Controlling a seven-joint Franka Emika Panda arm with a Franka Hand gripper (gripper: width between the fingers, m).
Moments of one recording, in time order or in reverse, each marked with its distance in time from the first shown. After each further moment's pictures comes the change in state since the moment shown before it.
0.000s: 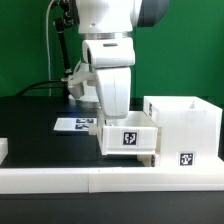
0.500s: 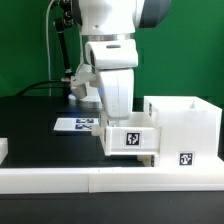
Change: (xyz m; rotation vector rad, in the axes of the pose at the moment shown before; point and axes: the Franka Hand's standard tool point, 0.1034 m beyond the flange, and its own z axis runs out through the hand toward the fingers) arm 0.004 -0.003 0.003 0.006 0.001 -0.004
